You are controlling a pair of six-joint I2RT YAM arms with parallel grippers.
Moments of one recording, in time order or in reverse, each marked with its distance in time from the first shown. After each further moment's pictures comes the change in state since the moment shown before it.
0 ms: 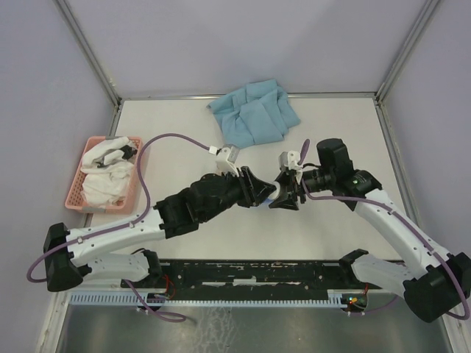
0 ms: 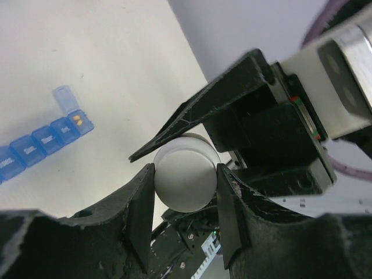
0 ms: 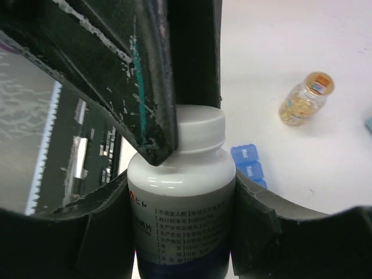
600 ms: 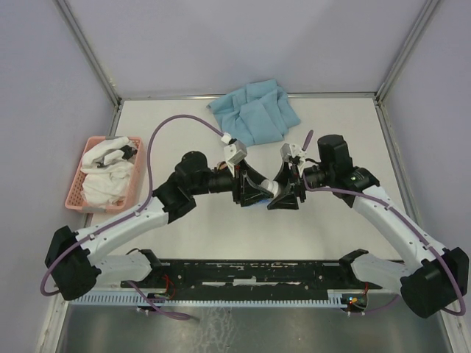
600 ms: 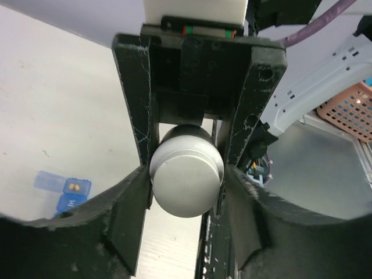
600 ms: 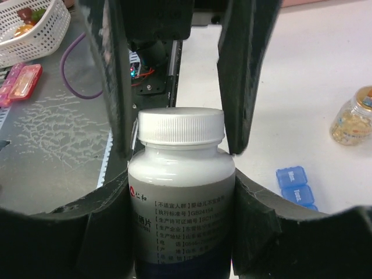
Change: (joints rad) left arm 0.328 0.026 -0.092 0.339 0.916 0.594; right arm -0.040 0.038 -0.004 0.092 -0.209 0.264
